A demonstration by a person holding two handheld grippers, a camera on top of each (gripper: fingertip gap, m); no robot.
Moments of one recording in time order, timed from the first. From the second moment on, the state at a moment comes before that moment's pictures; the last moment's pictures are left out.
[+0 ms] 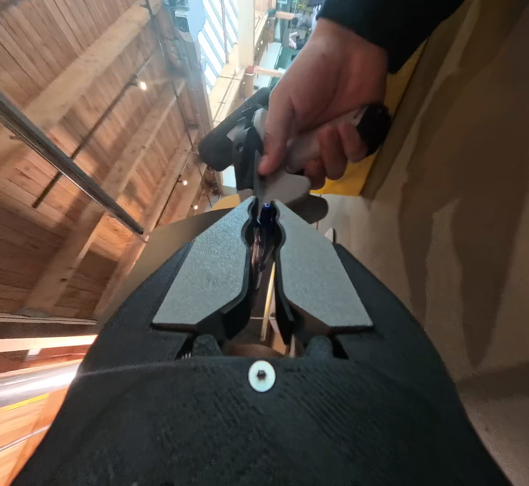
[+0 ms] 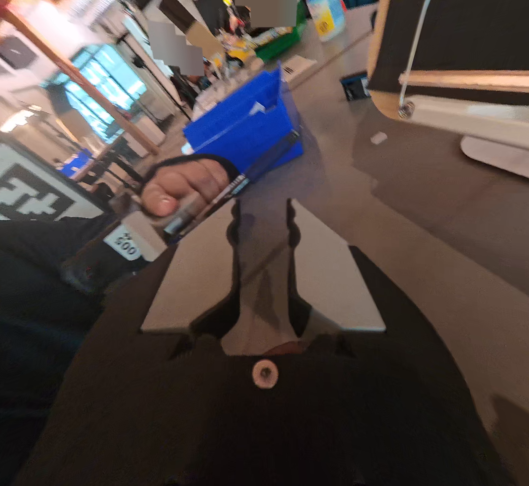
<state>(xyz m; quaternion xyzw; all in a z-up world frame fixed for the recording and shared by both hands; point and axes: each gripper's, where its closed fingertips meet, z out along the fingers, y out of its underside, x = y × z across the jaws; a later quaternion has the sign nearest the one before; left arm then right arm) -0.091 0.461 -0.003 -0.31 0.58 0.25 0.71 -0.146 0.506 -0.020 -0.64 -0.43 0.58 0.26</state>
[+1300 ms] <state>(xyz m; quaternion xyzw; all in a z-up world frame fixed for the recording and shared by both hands) -0.119 0.495 -0.032 -0.65 0.40 -0.24 0.60 -0.123 0.504 -0.076 -0.56 -0.72 0.16 0.38</state>
